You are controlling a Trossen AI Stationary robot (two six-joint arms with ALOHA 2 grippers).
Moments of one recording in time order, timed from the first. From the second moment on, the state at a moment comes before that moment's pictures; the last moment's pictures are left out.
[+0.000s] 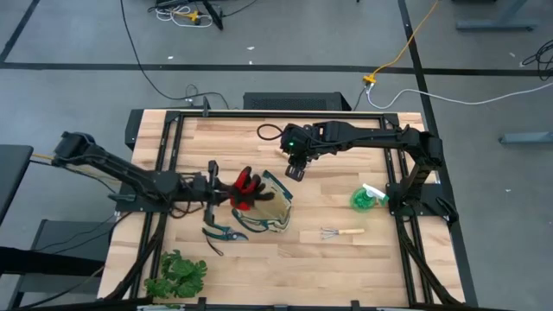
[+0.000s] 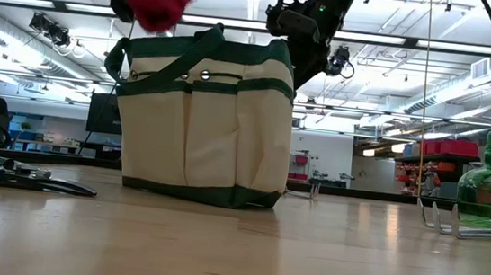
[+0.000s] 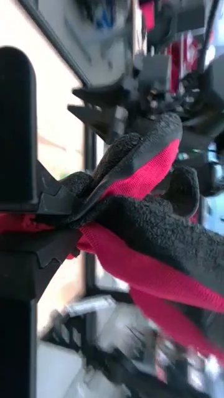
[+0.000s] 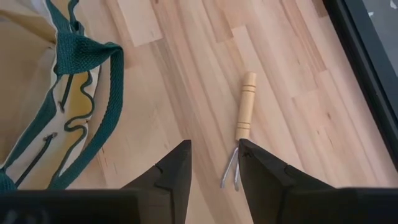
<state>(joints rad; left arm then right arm) -0.33 0.91 0.32 0.69 -0.38 0.02 -0.16 1.78 1.60 -0.93 0.14 0.14</state>
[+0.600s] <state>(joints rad) -0.35 1.27 0.32 1.05 -0.50 0.09 -0.16 1.78 1.60 -0.93 0.14 0.14</state>
